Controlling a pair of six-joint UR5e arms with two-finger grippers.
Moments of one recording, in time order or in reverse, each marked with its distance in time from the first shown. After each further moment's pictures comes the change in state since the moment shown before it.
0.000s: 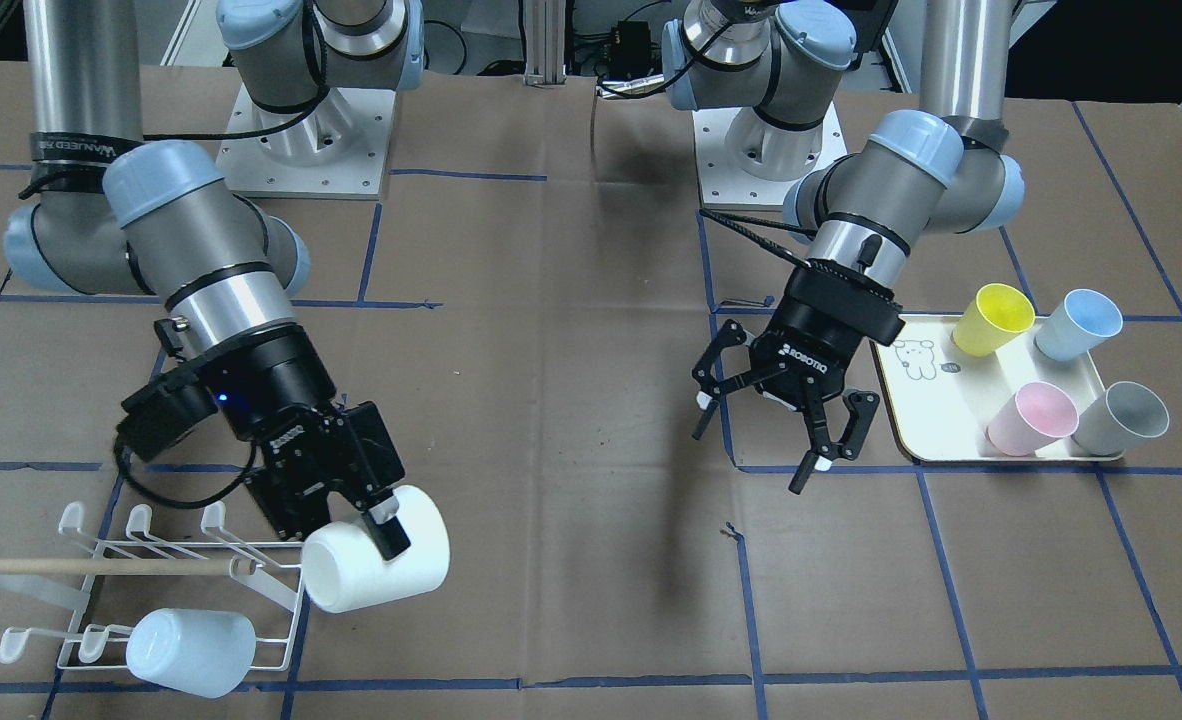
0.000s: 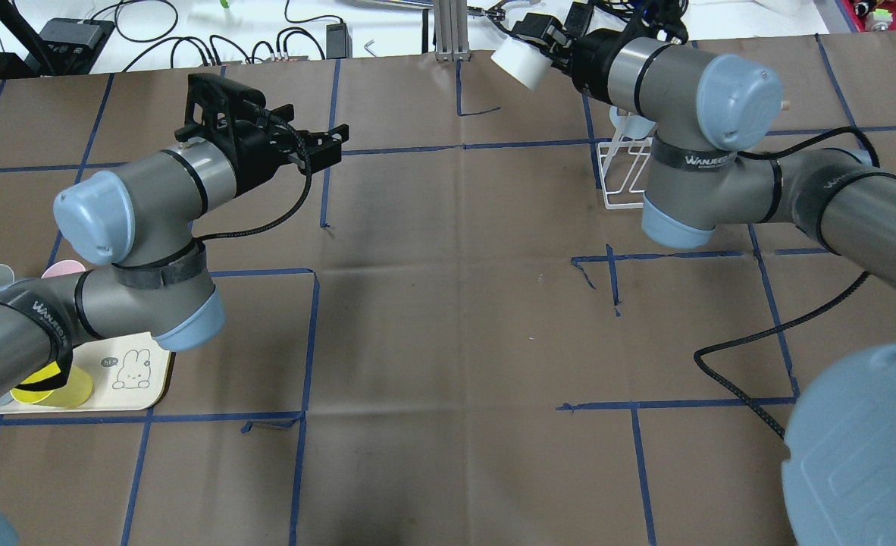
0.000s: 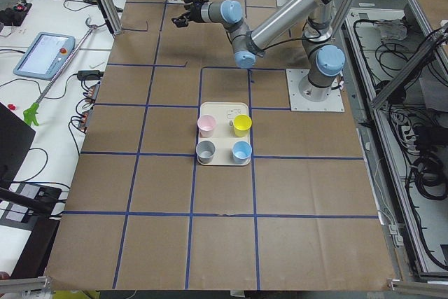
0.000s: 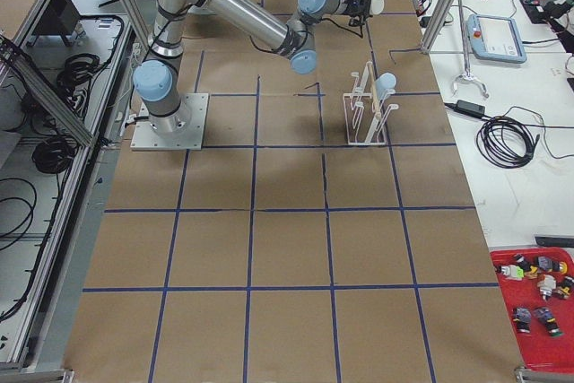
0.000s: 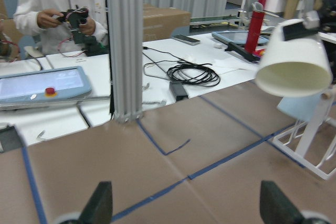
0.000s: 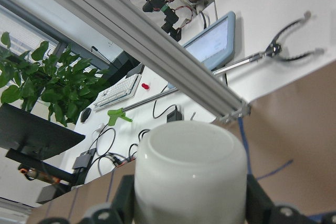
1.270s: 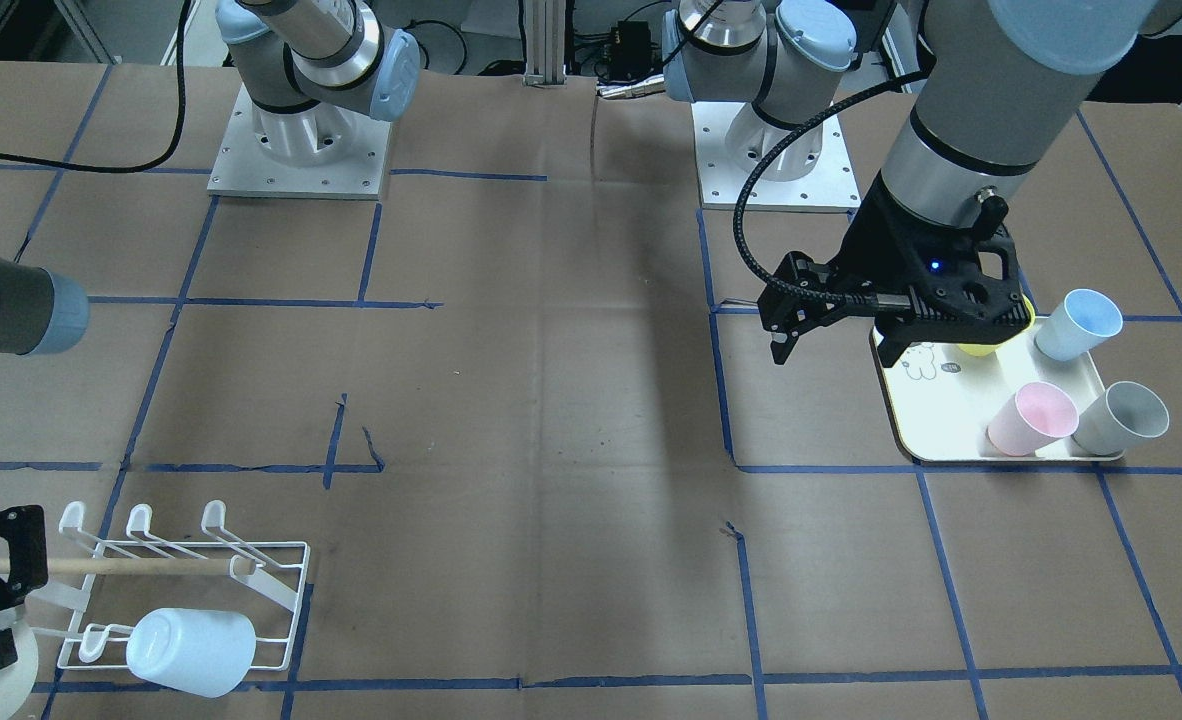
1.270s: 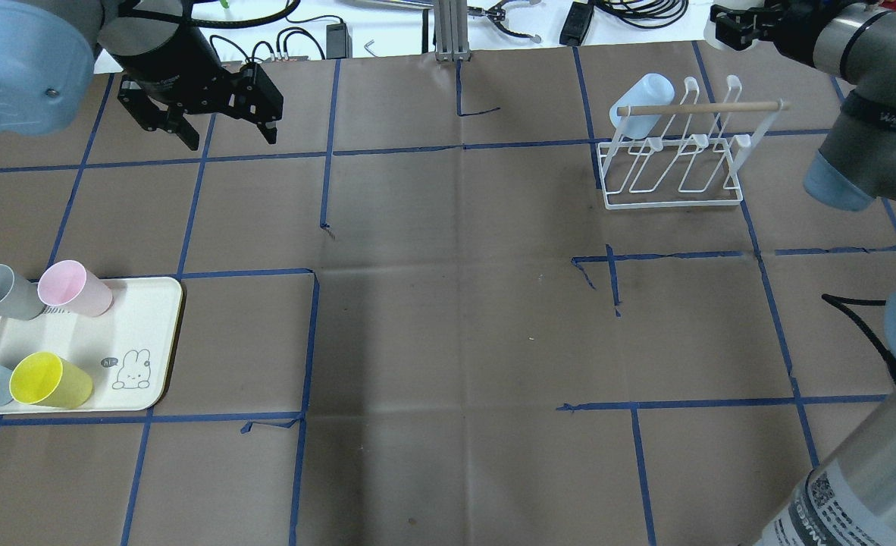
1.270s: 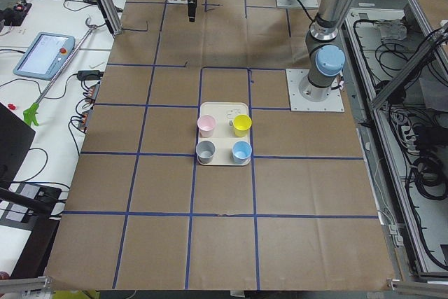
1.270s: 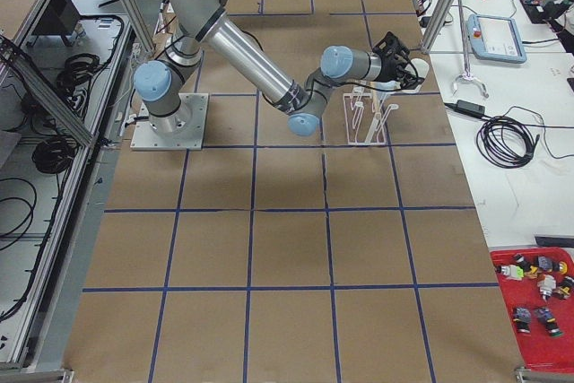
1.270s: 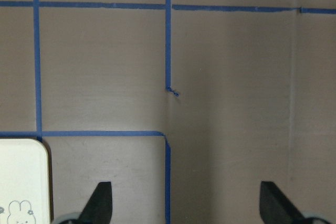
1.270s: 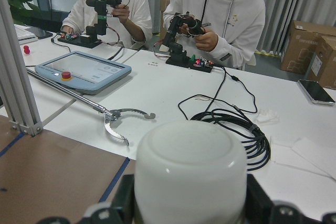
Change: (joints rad) left arm -0.111 0.115 0.587 -1.551 0.540 -0.270; right arm -0.376 0.119 -0.098 0.047 0.132 -0.948
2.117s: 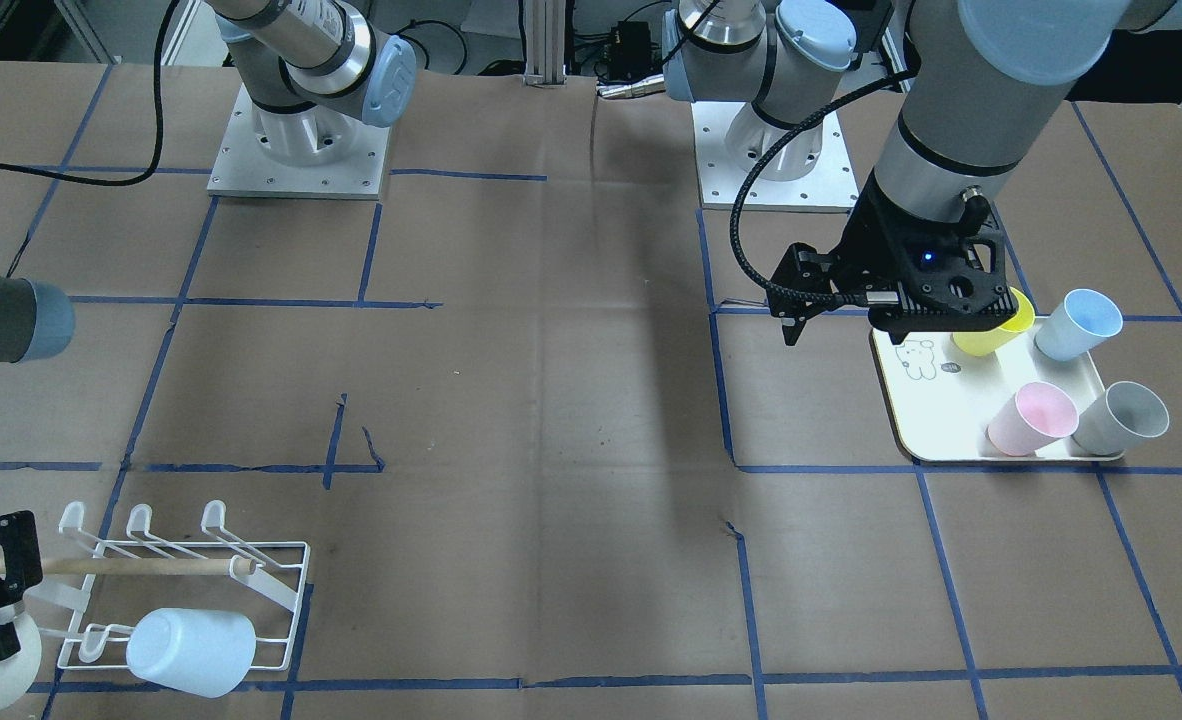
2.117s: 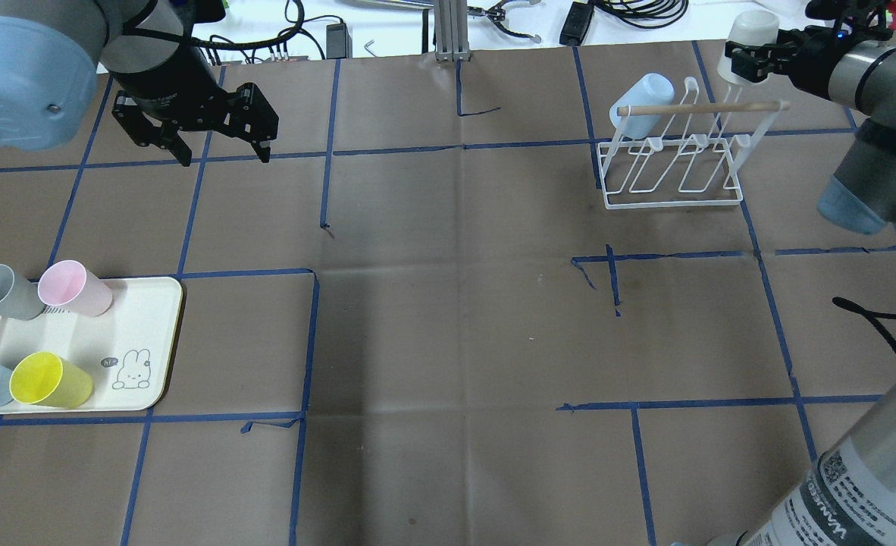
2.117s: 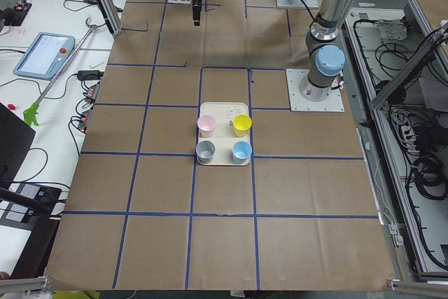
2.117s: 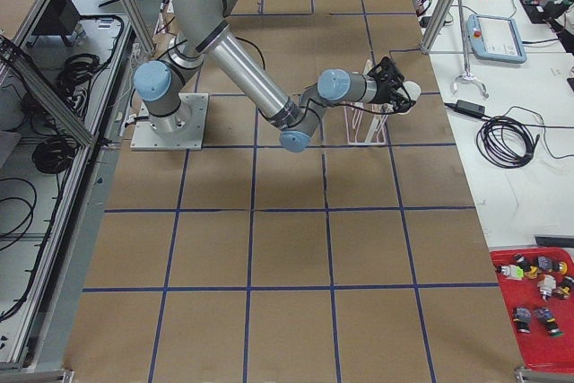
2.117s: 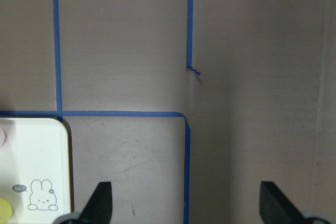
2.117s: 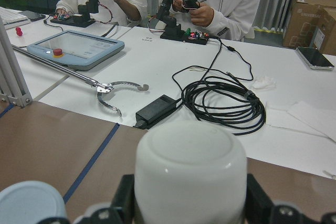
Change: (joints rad) left arm -0.003 0.014 -0.026 -0.011 0.019 0.004; right arm -0.060 0.034 0.048 0.011 0.029 -0.026
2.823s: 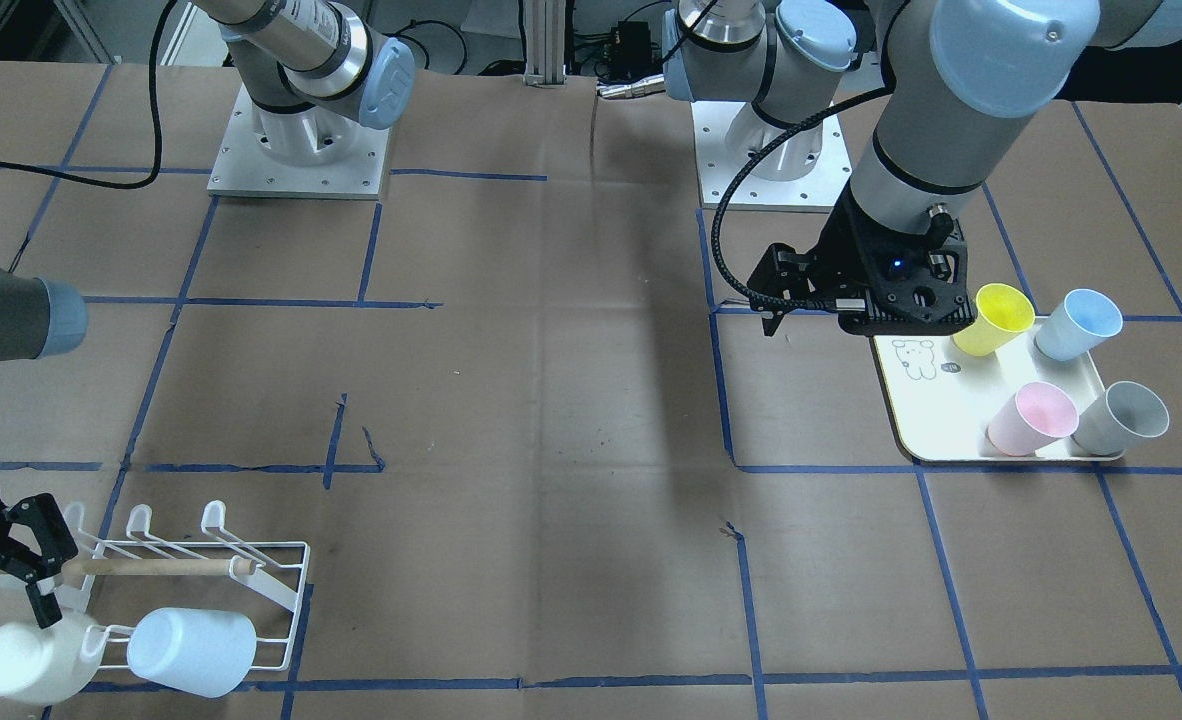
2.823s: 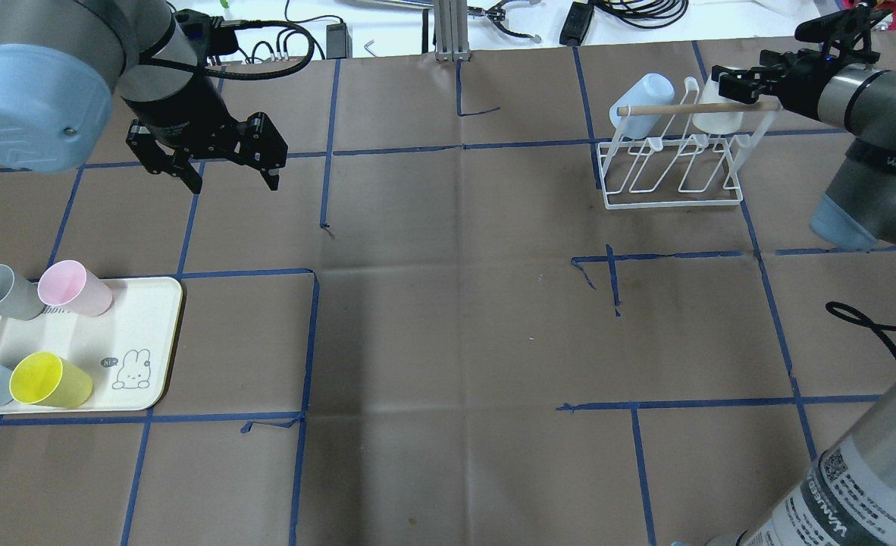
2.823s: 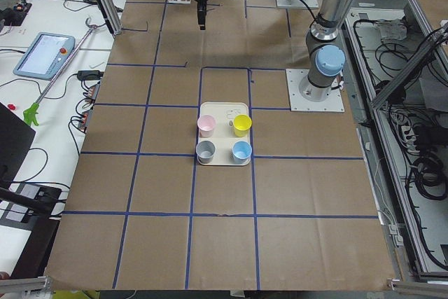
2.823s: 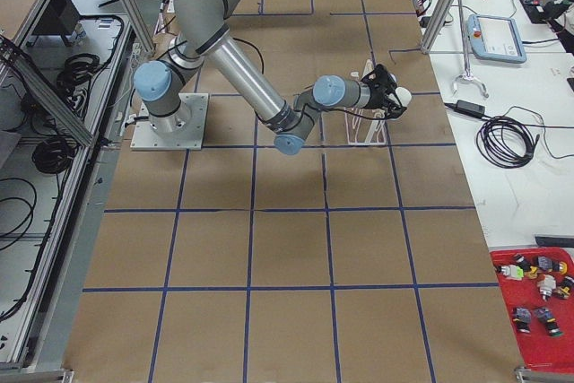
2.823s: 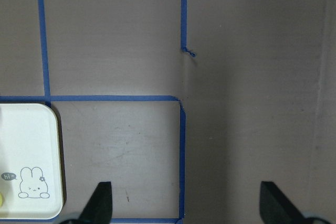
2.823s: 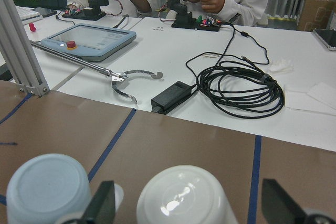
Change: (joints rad) left arm -0.002 0.009 -0.057 -0.015 -0.007 0.001; right arm -0.002 0.001 0.045 -0.006 0.040 0.008
